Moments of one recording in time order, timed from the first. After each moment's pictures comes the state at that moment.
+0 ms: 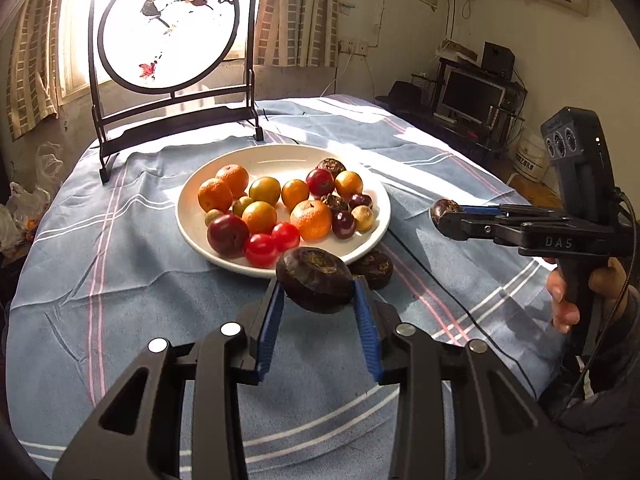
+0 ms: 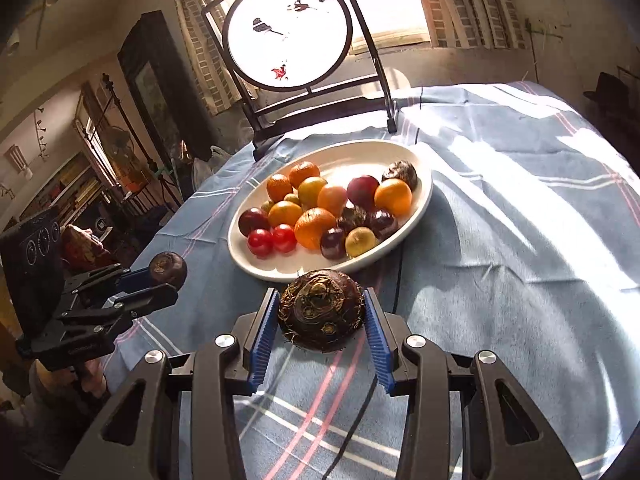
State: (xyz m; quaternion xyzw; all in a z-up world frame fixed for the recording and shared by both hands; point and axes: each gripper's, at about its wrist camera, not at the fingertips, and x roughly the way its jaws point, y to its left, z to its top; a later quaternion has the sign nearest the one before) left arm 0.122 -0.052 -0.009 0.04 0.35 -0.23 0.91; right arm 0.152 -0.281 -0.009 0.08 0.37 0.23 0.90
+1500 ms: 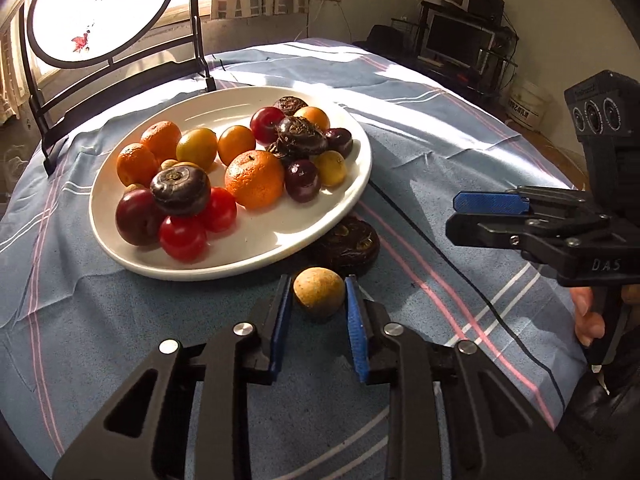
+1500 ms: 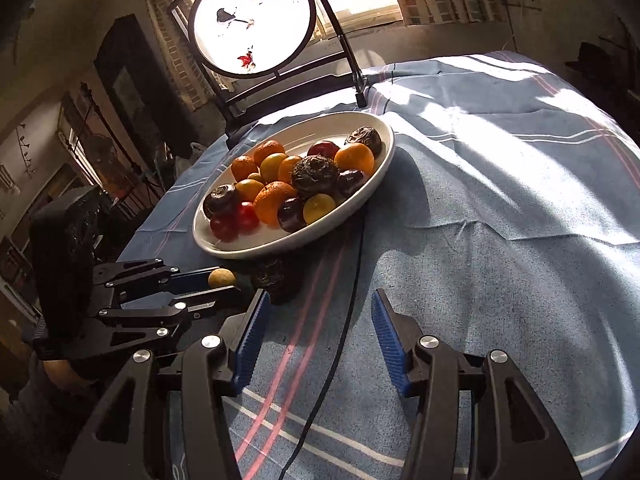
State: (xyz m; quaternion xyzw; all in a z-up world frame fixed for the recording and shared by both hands) left arm 0.148 -0.106 -0.061 0.09 0.41 -0.26 0.87; right arm 0.145 -0.293 -0.059 0.09 0.41 0.21 0.88
